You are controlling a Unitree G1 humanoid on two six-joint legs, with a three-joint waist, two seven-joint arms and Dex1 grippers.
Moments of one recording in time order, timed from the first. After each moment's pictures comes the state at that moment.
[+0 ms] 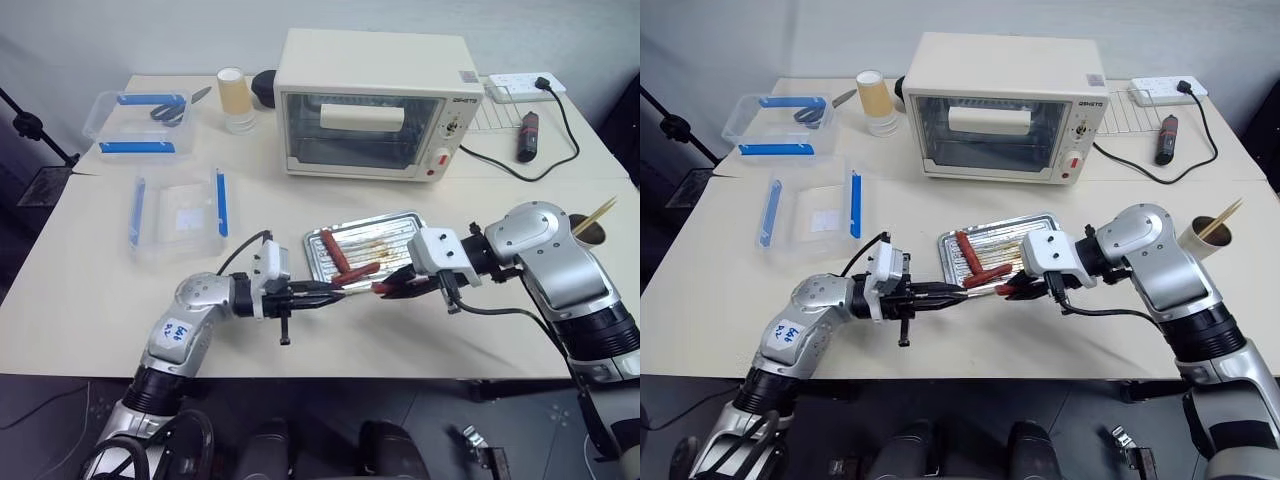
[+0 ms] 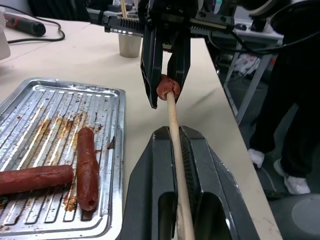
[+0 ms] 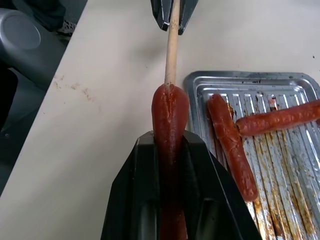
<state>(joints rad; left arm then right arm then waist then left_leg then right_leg) -0.42 0.42 -0.16 -0.10 -0.38 0.29 -1.06 -0.72 -0.78 0.27 -0.02 0.15 0.25 1.50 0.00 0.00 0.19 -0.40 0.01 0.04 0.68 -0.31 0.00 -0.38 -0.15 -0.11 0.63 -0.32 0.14</state>
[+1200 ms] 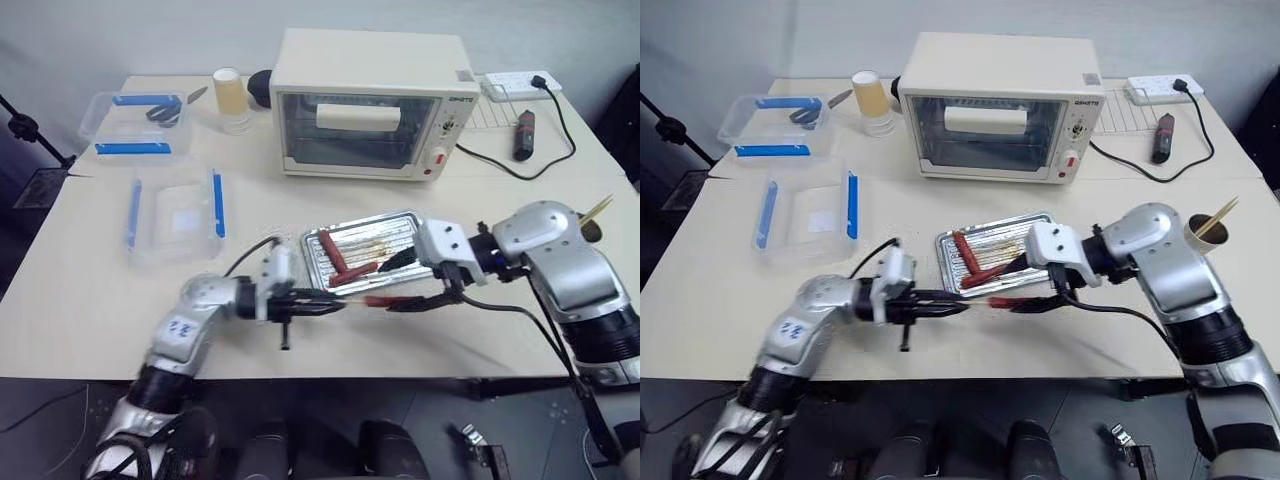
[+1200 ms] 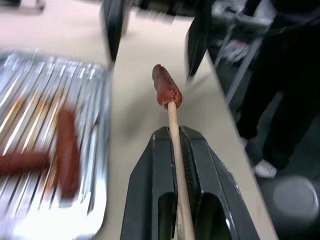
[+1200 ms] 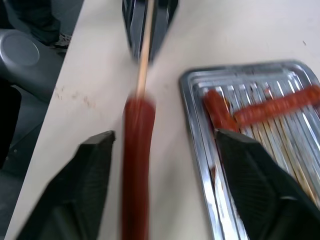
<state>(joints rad) -0.36 0.47 -0.10 -0.08 -0.36 0.35 -1.11 -0.68 -0.83 0.21 -0.06 0.21 0.37 1.50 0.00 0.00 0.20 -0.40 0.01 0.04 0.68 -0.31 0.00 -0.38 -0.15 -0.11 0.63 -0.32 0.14</state>
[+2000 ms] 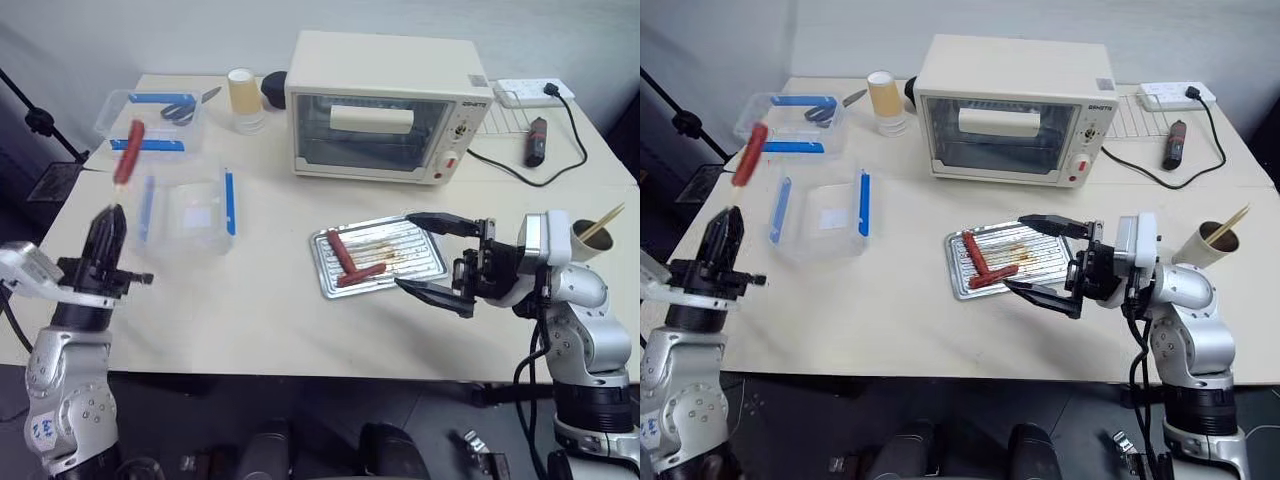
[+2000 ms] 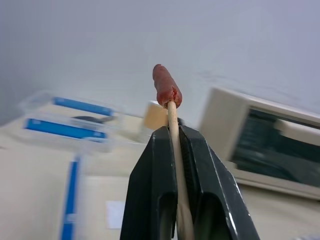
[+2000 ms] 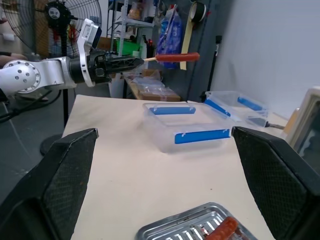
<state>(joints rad) -0.12 0.27 0.61 -0.37 -0.66 0.25 -0.23 -0.34 -0.52 -0.19 -0.24 0.62 0.13 1.23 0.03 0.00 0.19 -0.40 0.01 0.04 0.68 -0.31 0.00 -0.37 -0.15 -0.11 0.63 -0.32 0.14</state>
